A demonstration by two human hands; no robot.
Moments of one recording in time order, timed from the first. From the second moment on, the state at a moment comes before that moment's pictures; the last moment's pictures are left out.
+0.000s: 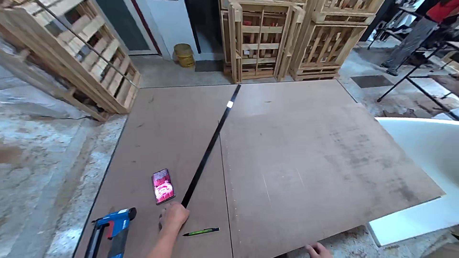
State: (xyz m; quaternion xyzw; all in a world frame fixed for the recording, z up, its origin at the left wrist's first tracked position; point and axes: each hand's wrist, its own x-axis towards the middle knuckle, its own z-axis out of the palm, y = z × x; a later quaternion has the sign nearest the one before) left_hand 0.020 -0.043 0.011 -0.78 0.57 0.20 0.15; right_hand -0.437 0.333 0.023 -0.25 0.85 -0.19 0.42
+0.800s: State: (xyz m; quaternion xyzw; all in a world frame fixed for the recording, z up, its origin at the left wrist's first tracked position) left_hand -0.054 0.072 0.128 -0.65 0.74 0.09 -0.17; right_hand -0.750 -0.173 0.113 -0.74 0.66 -0.14 -0.01
